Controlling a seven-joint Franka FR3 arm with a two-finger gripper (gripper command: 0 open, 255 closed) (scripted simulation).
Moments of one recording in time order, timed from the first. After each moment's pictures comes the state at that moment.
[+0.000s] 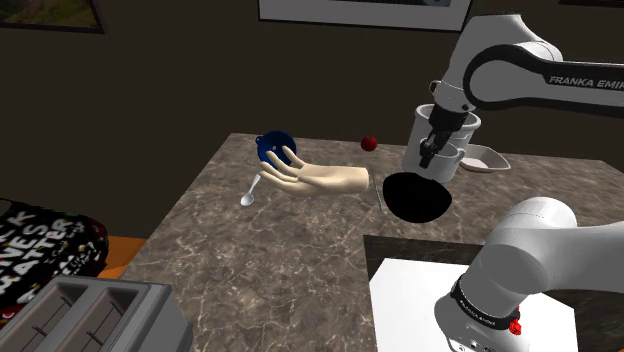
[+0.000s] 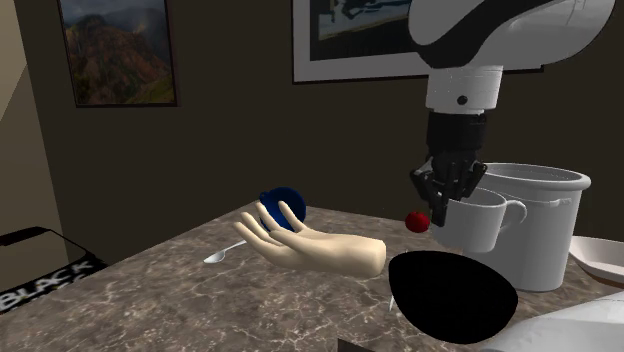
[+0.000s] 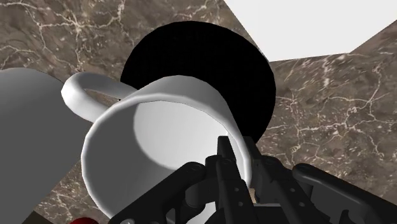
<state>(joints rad) -0.22 -1.05 -0.17 -2.71 -0.19 1.76 -0.15</state>
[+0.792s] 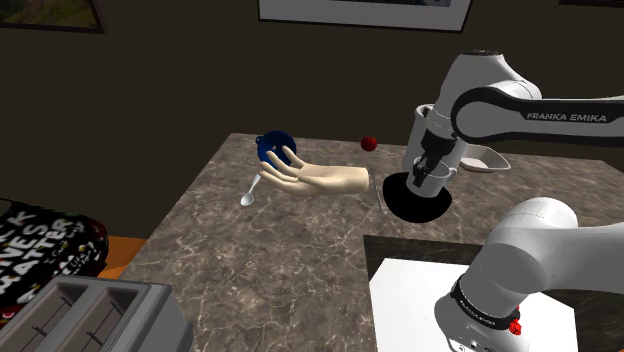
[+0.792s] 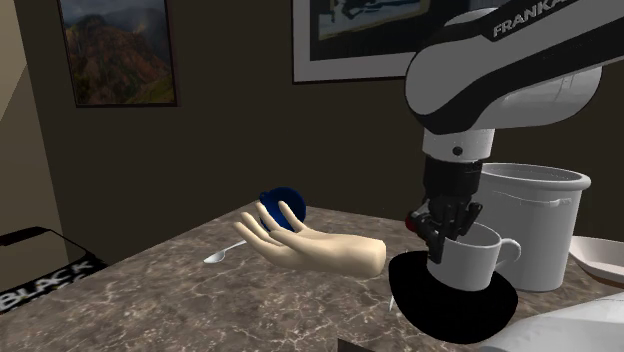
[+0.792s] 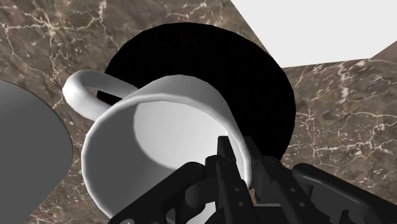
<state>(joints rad) -0.24 -1.05 -0.20 -2.87 -0.22 1.92 -0.14</state>
